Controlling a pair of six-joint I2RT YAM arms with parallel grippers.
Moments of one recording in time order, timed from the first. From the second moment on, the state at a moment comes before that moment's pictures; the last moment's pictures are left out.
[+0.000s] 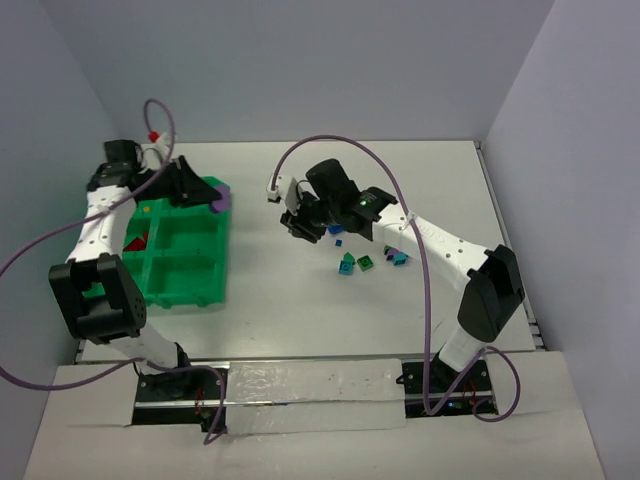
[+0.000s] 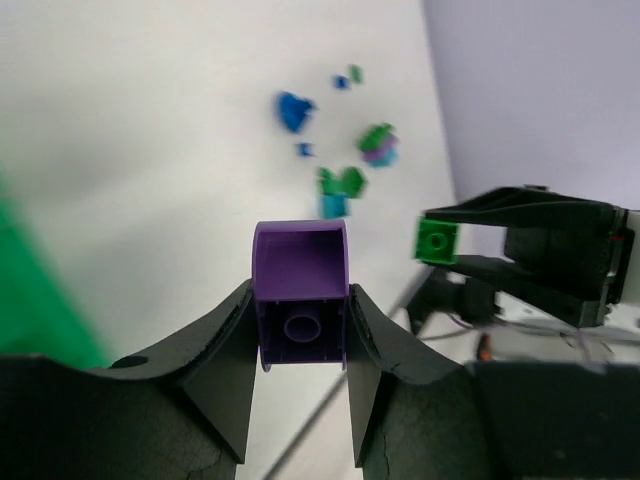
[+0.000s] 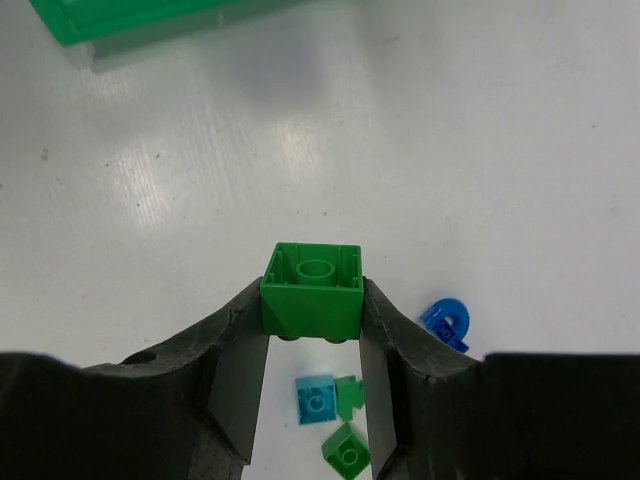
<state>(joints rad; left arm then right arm) 0.12 1.62 1.37 -0.64 1.06 -0.21 0.78 1.64 1.47 -0.54 -0.26 -0.44</state>
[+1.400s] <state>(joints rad) 0.61 1.43 1.11 -0.79 0.04 0.39 0.71 1.79 1.69 -0.54 -0.55 -0.11</state>
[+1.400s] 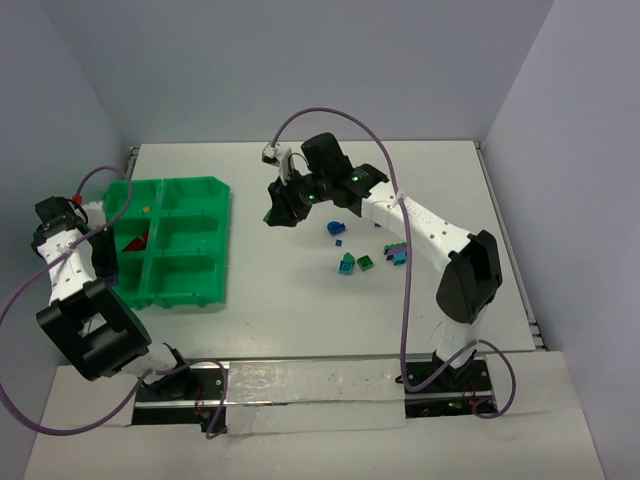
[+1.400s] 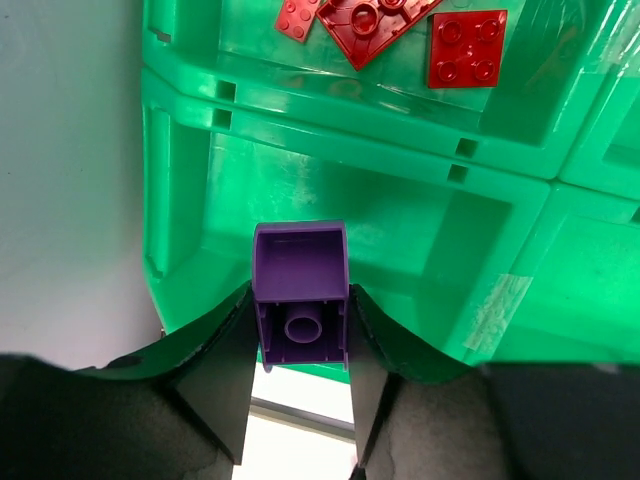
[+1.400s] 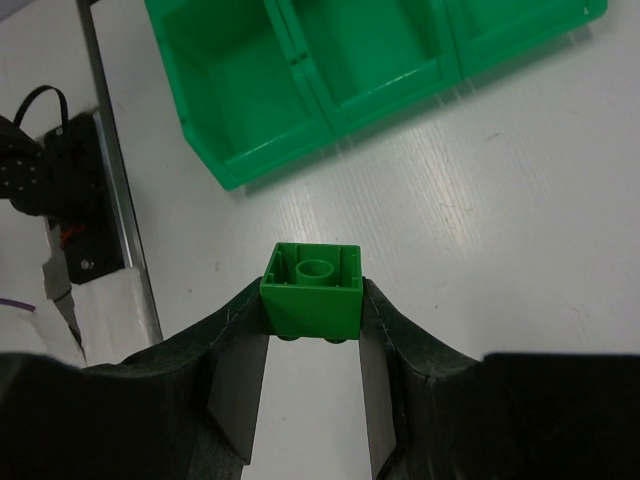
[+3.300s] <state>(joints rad) -0.19 1.18 1.08 -0.22 0.91 0.20 0.60 1.95 1.43 0.74 -1.03 1.50</state>
